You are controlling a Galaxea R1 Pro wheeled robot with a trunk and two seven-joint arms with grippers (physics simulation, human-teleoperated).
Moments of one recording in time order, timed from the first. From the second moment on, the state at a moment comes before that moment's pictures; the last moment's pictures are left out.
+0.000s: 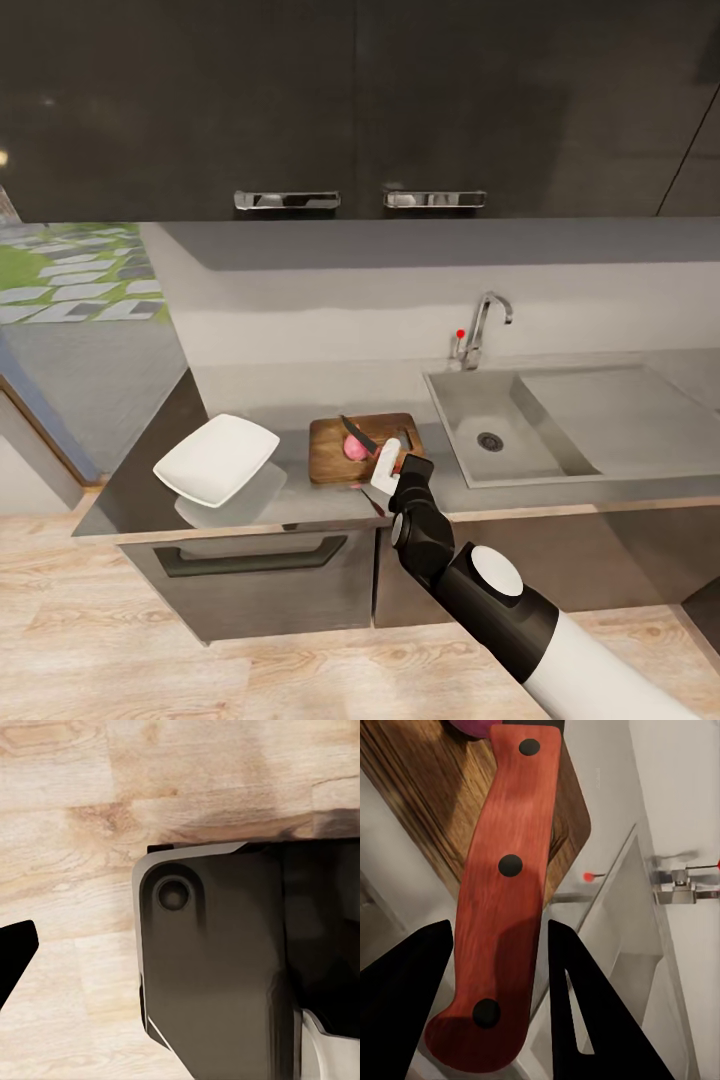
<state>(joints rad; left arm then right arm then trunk) 0.14 0.07 -0.09 -0.53 0.08 -0.13 -0.07 -0.68 -0.05 0.82 -1.33 0.79 0.95 0.22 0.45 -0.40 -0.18</state>
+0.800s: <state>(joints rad) 0.14 0.07 -0.09 -0.53 0.08 -0.13 -0.07 -0.68 -0.05 0.82 -1.33 0.79 0.95 0.22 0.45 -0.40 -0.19</state>
